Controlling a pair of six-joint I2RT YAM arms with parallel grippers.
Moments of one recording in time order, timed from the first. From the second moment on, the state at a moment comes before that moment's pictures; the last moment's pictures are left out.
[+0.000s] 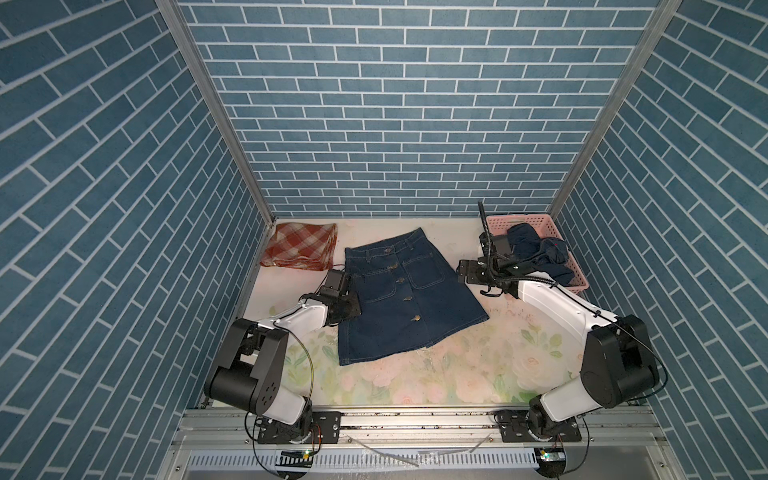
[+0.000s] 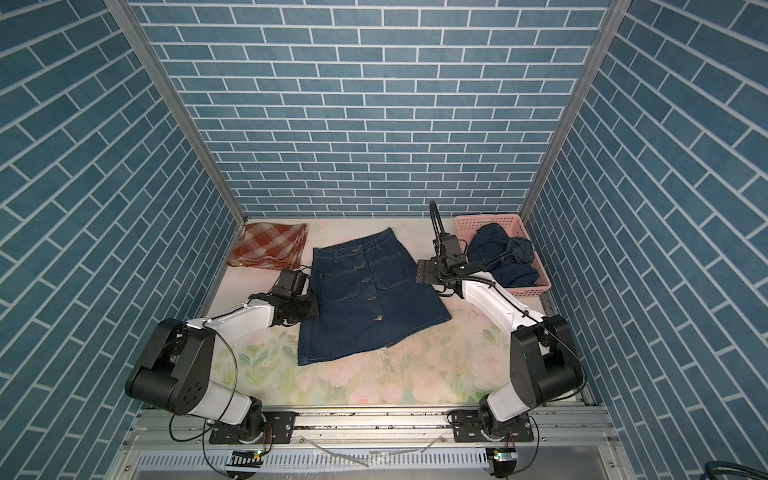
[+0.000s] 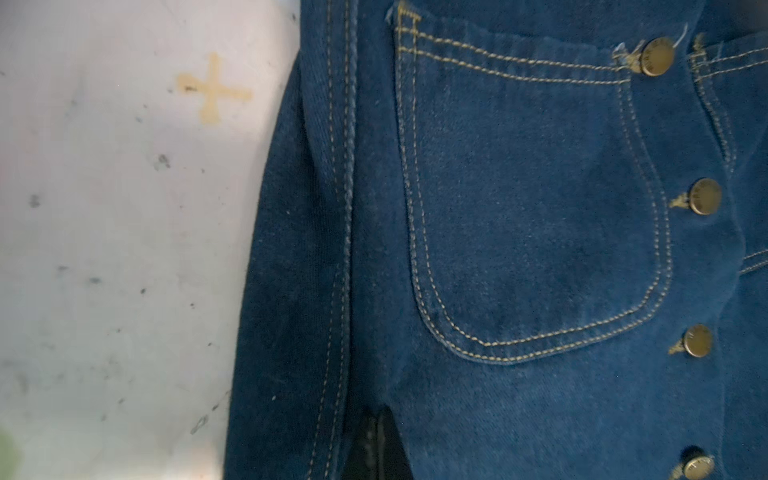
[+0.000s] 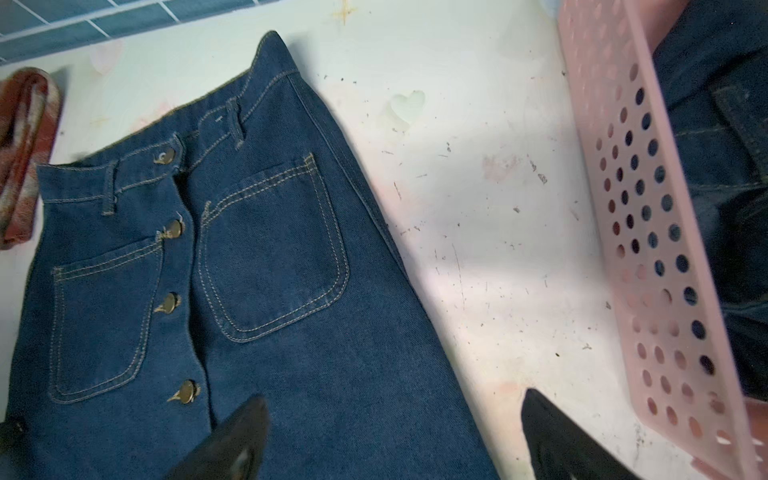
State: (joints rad) left arm -0.30 1.51 0.73 -0.25 0.08 -0.55; right arm 0.42 1.54 1.10 -0.43 0.03 0.36
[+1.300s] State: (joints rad) left arm -0.29 1.57 0.76 -0.28 0.00 -0.53; right arm 0.31 1.49 0.72 -0.25 -0.15 0.43
